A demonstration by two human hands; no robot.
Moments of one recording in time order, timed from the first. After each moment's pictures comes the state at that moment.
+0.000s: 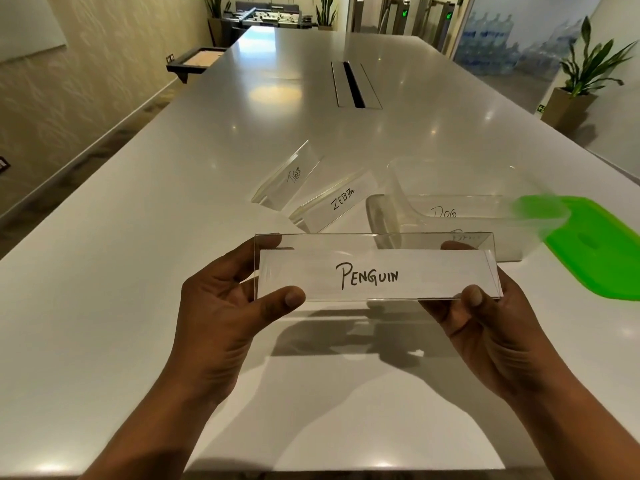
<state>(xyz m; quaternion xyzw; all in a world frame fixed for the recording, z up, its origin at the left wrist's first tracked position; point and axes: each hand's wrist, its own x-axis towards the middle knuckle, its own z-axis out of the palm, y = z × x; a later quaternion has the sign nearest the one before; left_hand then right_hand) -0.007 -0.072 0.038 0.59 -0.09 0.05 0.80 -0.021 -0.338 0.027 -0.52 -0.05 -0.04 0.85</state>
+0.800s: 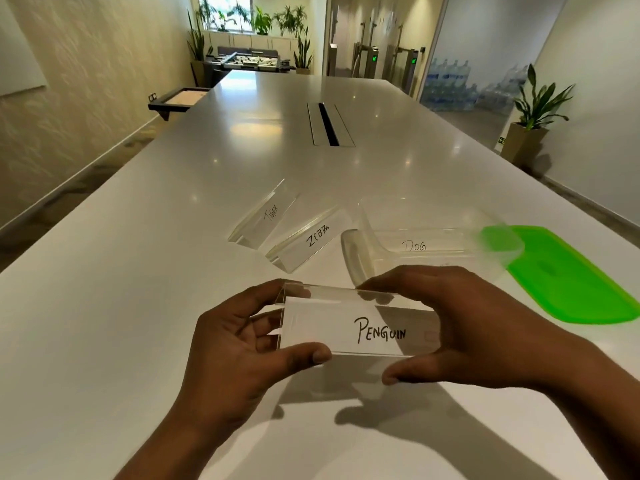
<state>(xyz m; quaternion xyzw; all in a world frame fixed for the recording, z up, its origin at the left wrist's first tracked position) 0.001 -0.099 0.042 0.64 -0.17 0.03 0.74 -0.014 -0.348 0.117 -0.95 -0.27 -0.03 0.17</state>
